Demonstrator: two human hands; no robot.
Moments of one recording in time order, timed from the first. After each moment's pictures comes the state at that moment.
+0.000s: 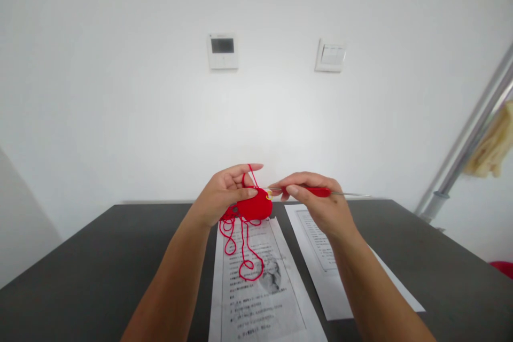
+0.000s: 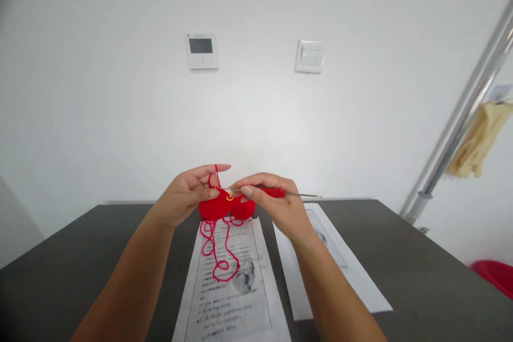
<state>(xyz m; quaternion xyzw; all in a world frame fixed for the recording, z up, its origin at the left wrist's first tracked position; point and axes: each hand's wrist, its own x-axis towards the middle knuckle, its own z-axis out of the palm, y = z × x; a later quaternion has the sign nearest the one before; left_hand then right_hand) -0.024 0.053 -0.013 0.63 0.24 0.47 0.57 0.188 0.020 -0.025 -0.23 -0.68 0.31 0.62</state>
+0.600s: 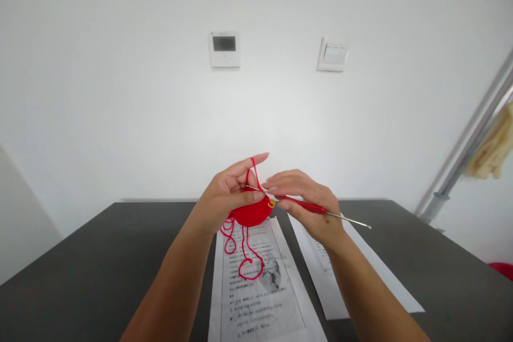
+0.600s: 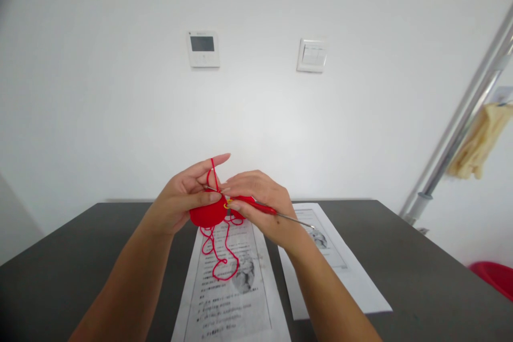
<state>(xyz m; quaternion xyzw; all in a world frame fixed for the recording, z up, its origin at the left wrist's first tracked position) -0.021 0.039 -0.012 0.62 0.21 0.48 0.58 0.180 0.024 -0.028 -0.11 -0.79 0.08 0.59</state>
